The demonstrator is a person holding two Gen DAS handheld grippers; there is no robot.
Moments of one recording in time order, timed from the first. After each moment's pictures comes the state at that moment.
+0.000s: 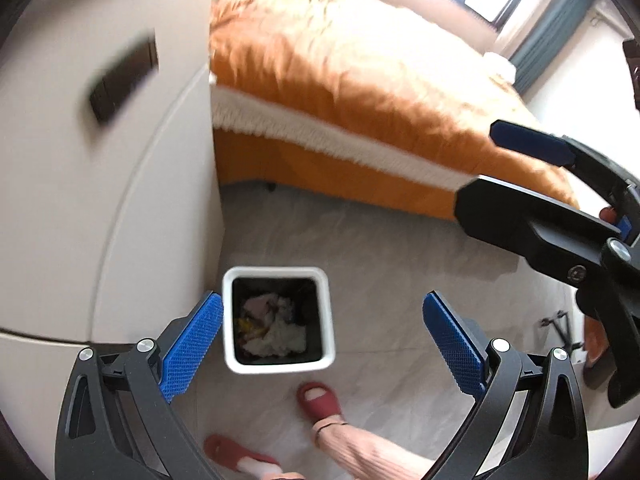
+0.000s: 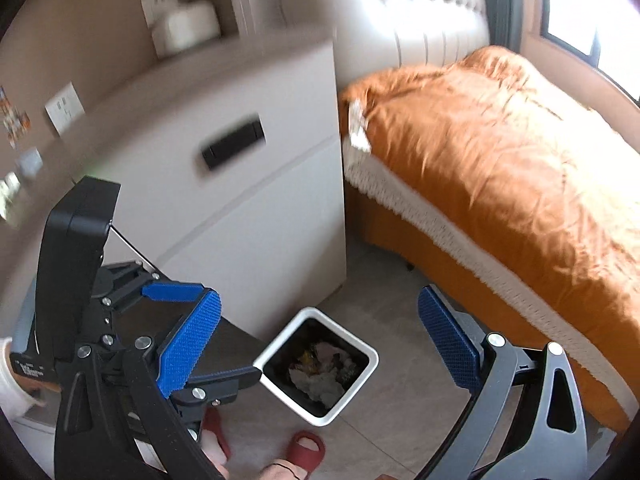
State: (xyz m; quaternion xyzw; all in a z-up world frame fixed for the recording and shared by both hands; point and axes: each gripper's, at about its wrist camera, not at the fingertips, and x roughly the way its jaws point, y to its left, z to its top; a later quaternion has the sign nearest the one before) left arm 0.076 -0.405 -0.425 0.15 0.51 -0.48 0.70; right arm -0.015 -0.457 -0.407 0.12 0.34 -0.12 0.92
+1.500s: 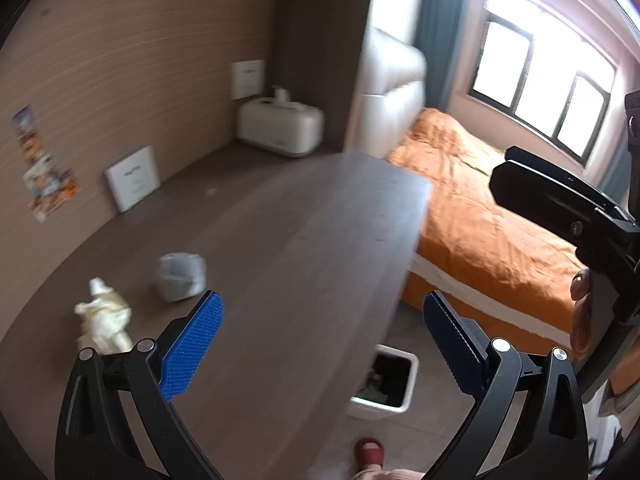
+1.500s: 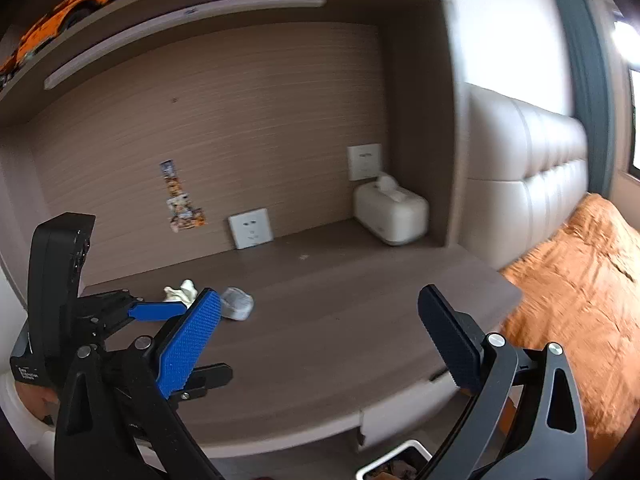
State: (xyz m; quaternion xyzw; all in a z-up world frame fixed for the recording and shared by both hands) left arm 0.096 -0.134 -0.174 0.05 0.38 -0.27 0.88; right arm 0.022 -0.262 -0.181 0.02 0.17 0.07 0.98
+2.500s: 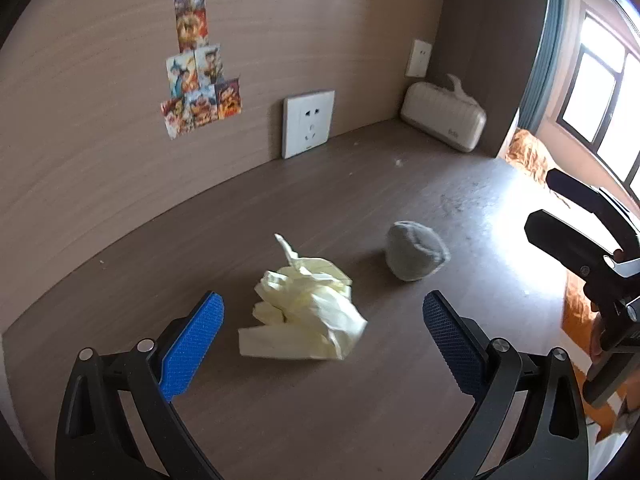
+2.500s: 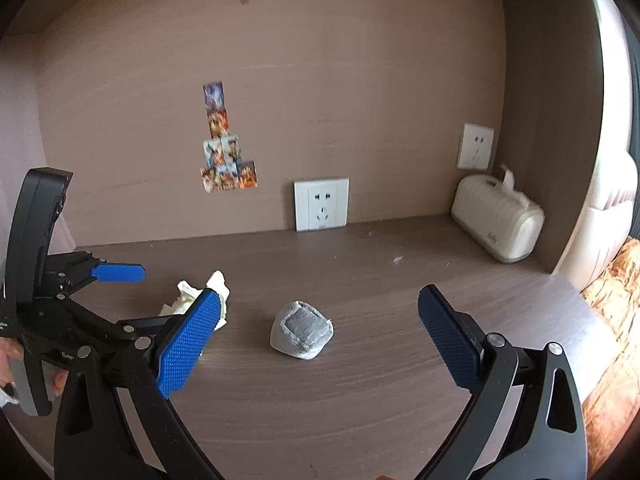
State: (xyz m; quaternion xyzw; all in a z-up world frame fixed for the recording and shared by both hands) left arm 0.185 0.026 -0.240 0.01 0.41 -0.13 0.90; right arm 0.159 -0.135 -0.246 -0.05 0.21 0.12 0.97
